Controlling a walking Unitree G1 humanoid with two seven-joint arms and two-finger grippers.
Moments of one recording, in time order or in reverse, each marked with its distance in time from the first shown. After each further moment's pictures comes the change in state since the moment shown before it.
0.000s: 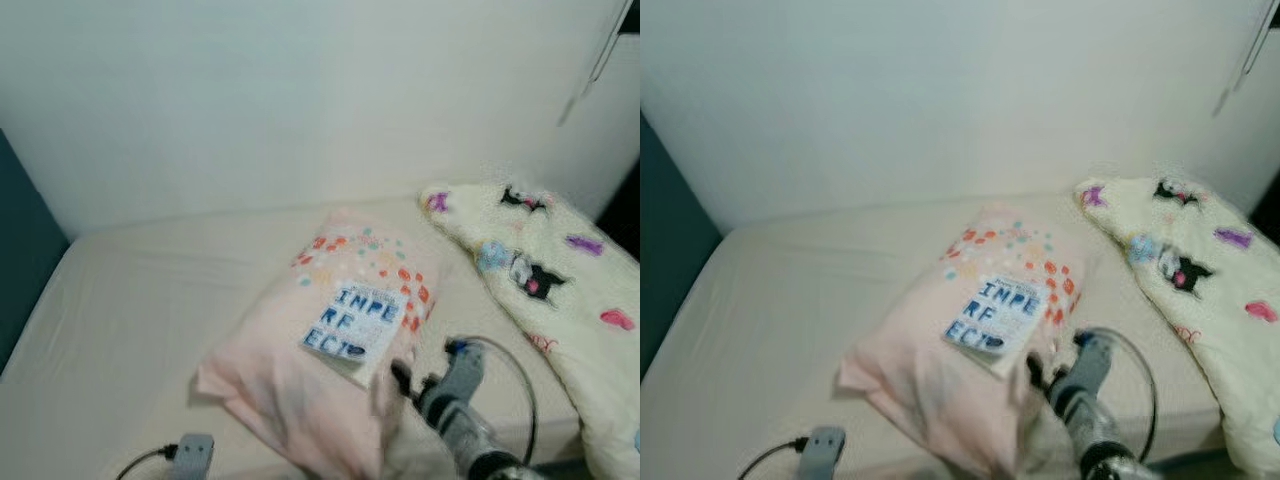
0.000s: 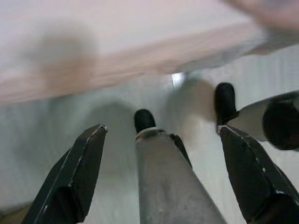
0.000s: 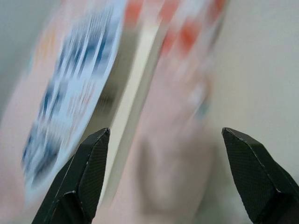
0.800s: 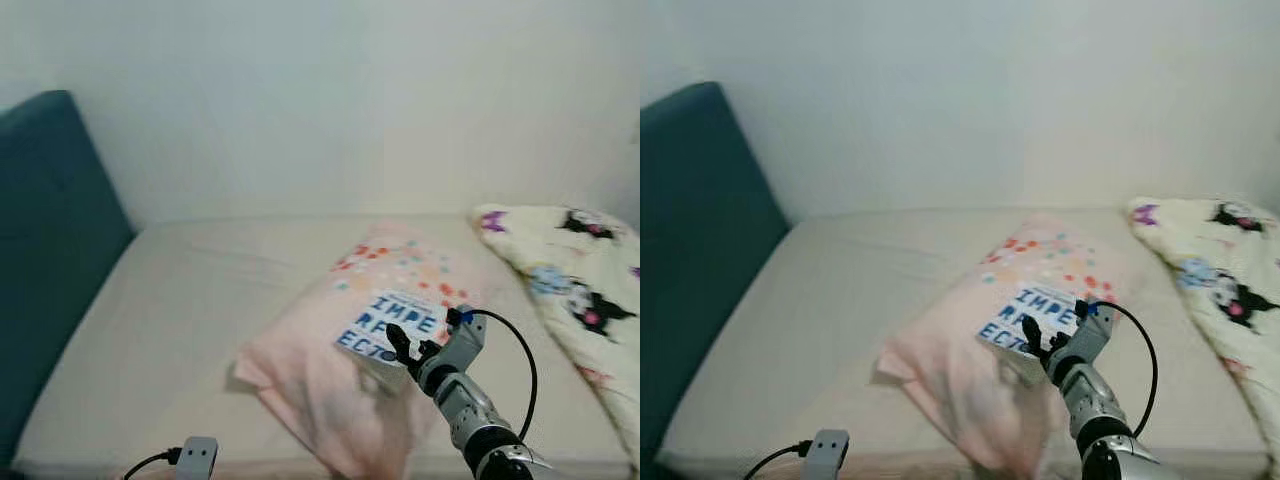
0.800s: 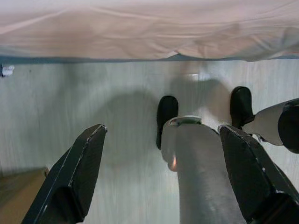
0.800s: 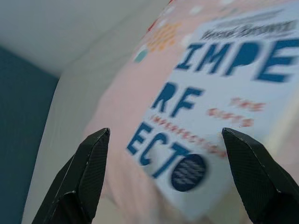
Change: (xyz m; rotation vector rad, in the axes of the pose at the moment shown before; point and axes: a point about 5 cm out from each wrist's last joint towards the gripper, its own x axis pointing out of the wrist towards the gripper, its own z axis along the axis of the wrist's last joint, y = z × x) left arm -0.001 0.000 -0.004 0.008 0.009 0.002; right arm 0.008 0.028 0.010 -0.033 -0.040 0.154
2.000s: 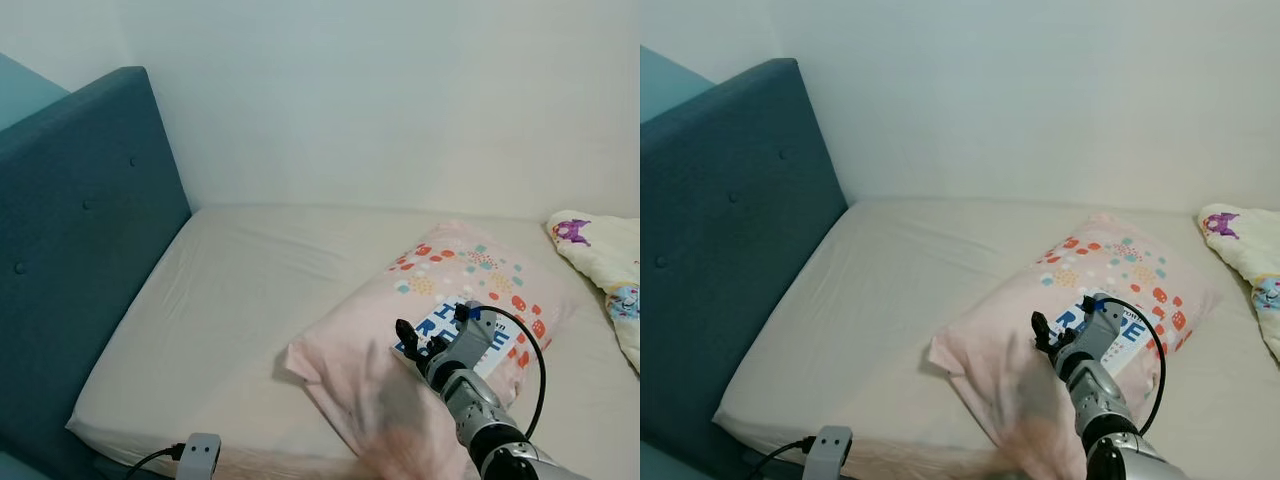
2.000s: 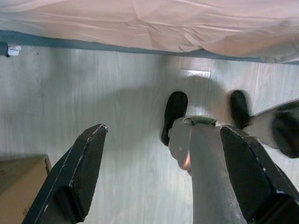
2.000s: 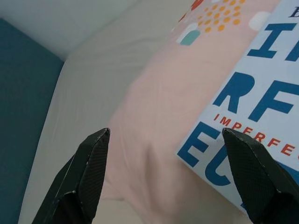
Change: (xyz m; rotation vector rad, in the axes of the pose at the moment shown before) left arm 0.001 -0.001 0.005 0.020 -0.009 -0.033; right arm 0.000 -0.004 0.008 -0.024 -0.035 -0.031
